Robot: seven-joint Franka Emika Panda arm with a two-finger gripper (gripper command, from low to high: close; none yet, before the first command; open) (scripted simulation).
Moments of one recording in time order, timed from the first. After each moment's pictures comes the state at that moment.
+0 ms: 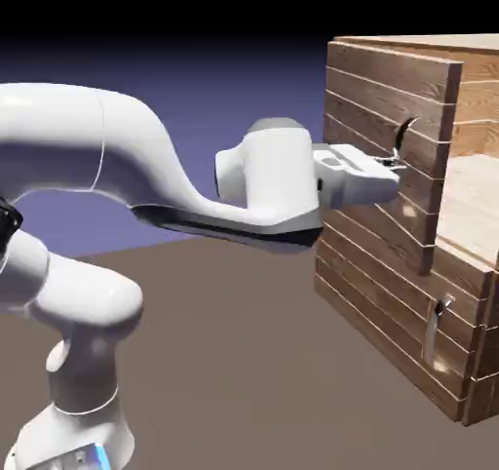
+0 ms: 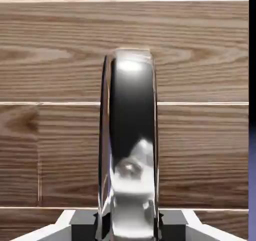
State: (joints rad) arm 0.62 -0.82 -0.79 -2.50 -2.63 2.66 2.90
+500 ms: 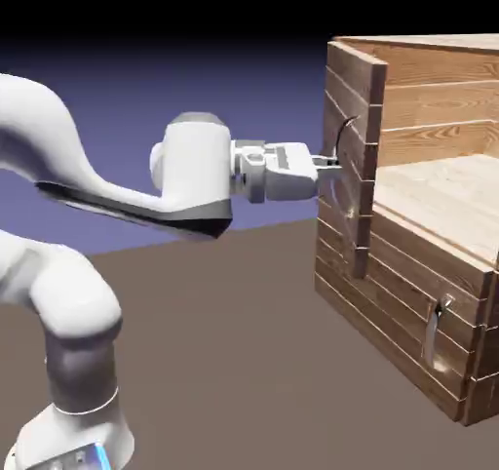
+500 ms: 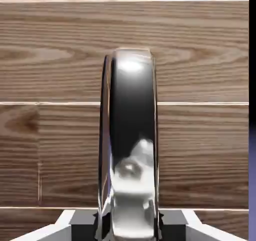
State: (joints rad) arm 0.09 -0.95 -0.25 -2.76 -2.27 2.64 2.90
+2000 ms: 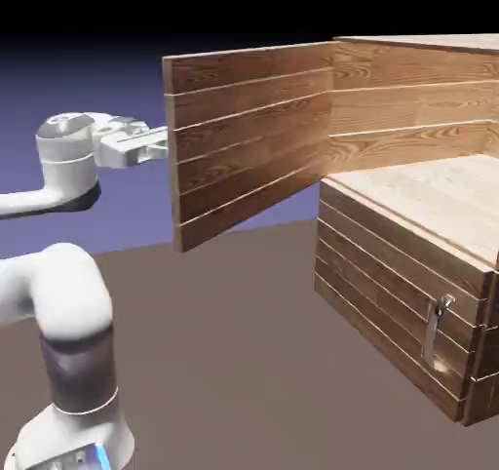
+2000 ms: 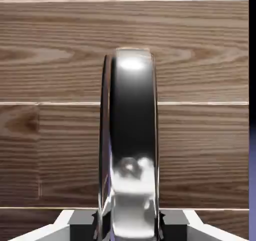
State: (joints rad) arm -0.01 -1.34 1.00 -2.64 -0.61 1.68 2.30
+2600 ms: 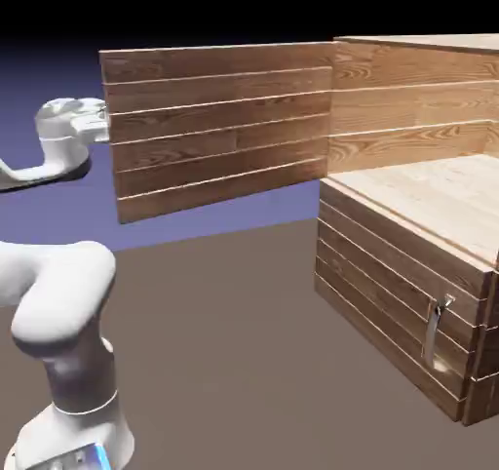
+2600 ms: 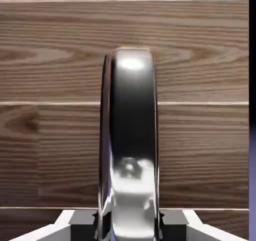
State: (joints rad) arm -0.49 -1.30 1.31 -1.99 -0.40 1.15 2.23
